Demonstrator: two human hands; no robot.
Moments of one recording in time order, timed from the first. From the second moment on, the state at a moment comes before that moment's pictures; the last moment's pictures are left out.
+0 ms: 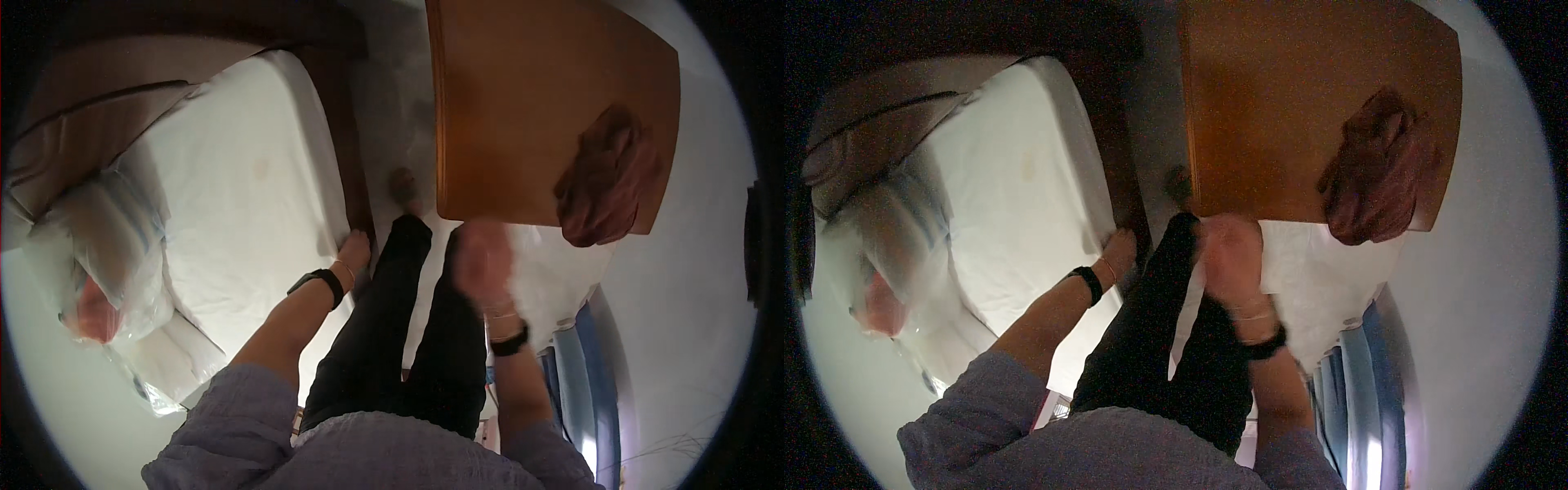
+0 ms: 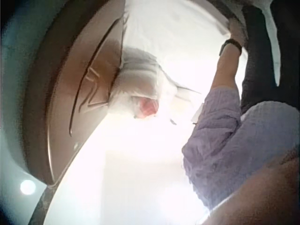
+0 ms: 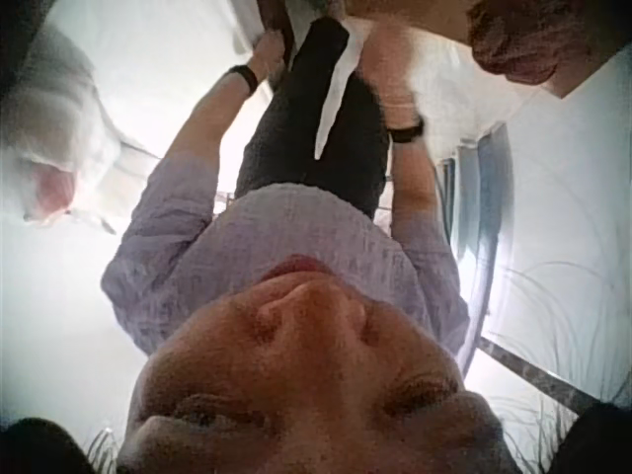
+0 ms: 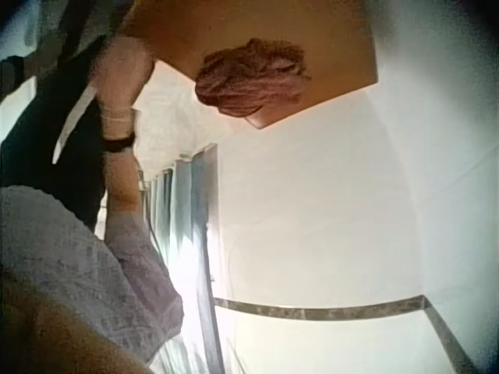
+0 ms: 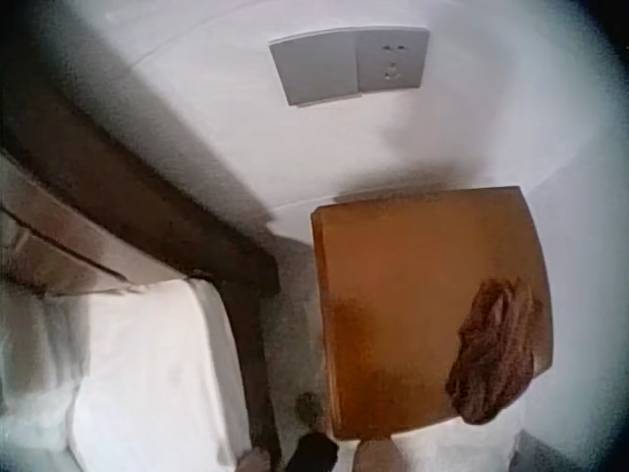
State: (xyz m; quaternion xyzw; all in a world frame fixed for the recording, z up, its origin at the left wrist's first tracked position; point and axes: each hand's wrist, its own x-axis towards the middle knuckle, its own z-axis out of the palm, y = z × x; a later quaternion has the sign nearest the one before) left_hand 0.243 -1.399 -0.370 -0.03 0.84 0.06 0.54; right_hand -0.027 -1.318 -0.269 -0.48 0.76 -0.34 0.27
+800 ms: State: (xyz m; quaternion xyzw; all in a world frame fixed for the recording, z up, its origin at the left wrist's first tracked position) left_hand 0.347 -1.300 -0.340 -0.46 0.70 0.44 0.34; right_hand 0.177 -1.411 -0.356 -0.18 0.60 -0.31 0.72
